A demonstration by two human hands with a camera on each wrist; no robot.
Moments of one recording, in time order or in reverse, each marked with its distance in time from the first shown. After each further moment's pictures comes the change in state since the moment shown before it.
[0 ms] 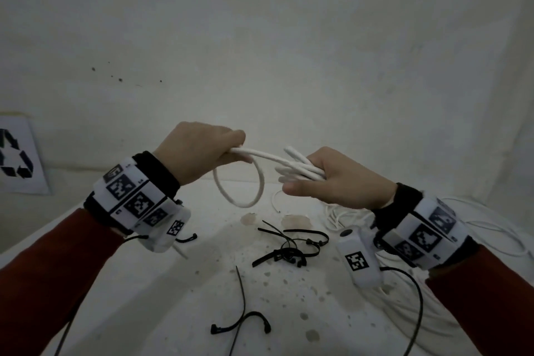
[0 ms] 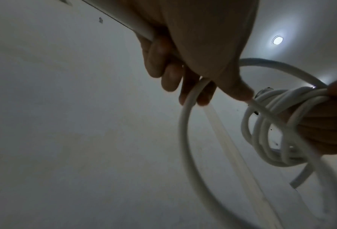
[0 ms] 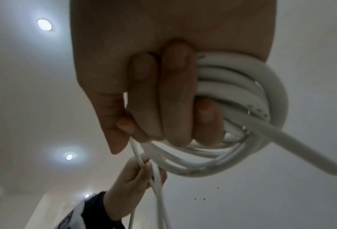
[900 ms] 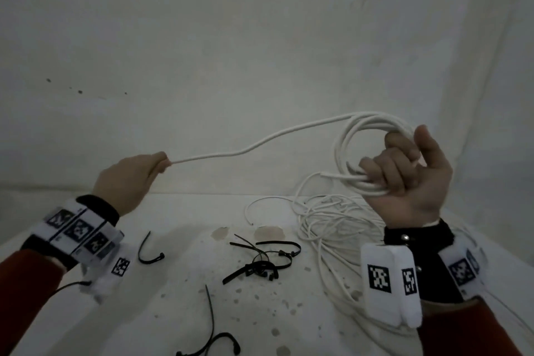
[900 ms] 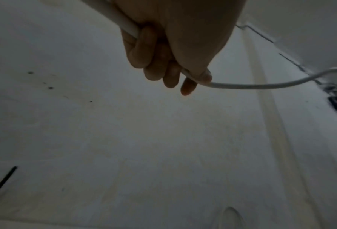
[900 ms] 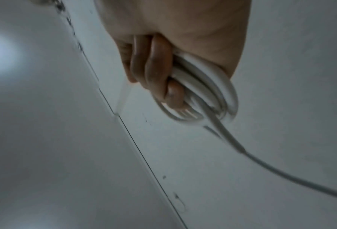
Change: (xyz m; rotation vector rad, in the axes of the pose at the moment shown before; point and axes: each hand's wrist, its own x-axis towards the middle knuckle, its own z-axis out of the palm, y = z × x) left_hand -0.048 -0.050 0.062 -0.163 -0.096 -0.509; right_hand -0.063 0.038 -0.052 1.688 0.122 -0.535
